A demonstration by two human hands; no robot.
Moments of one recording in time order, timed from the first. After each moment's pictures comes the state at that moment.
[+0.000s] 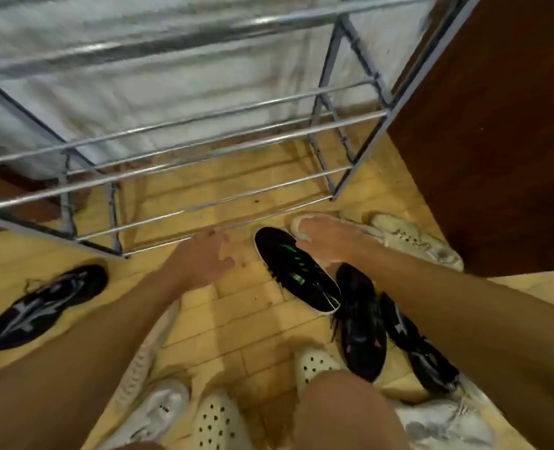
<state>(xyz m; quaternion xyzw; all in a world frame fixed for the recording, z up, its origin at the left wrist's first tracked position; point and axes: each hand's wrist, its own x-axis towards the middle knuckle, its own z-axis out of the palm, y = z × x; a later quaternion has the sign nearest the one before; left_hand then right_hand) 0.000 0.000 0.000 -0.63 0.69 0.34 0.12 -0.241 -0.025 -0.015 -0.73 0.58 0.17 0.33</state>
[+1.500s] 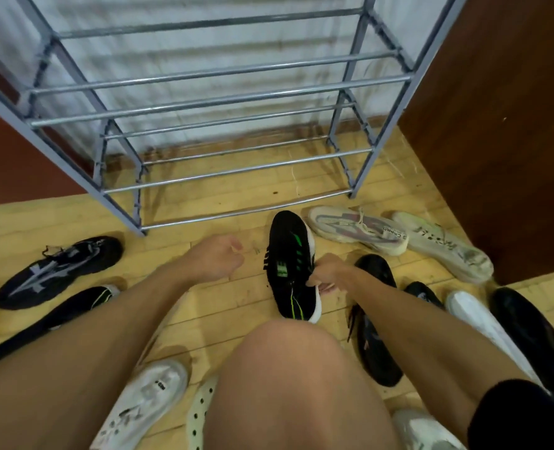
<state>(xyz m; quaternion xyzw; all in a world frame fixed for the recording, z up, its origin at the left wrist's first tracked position) 0.002 0.080 -0.037 -0.68 0.61 0.40 0.04 -0.228 0.059 -0.140 -0.47 0.69 0.08 0.54</state>
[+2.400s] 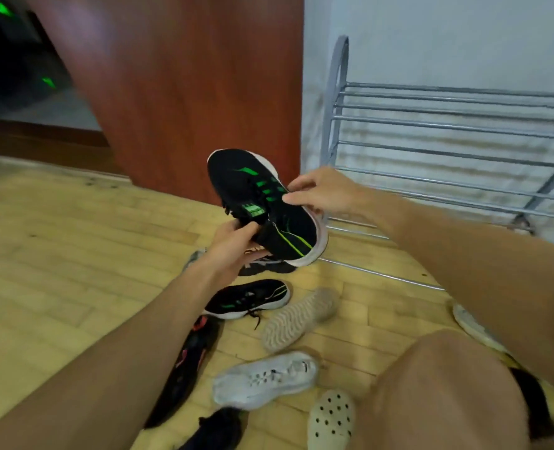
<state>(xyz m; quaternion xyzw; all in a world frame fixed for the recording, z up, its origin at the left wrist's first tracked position) 0.206 0.281 0.129 -0.64 0.24 0.43 -0.59 0.084 0.147 0.195 -0.84 0.33 -0.10 0.42</state>
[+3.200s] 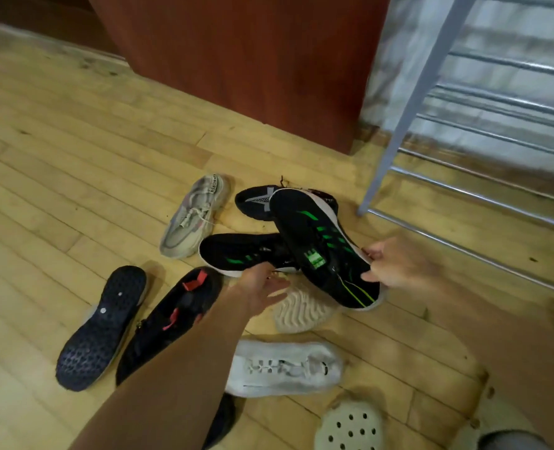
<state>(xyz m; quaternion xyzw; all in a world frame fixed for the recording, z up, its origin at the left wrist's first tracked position) 0.254 0.237 -0.137 -0.66 -0.17 0.54 -0.49 0.095 0.073 -0.075 -0.79 0.48 0.19 0.34</state>
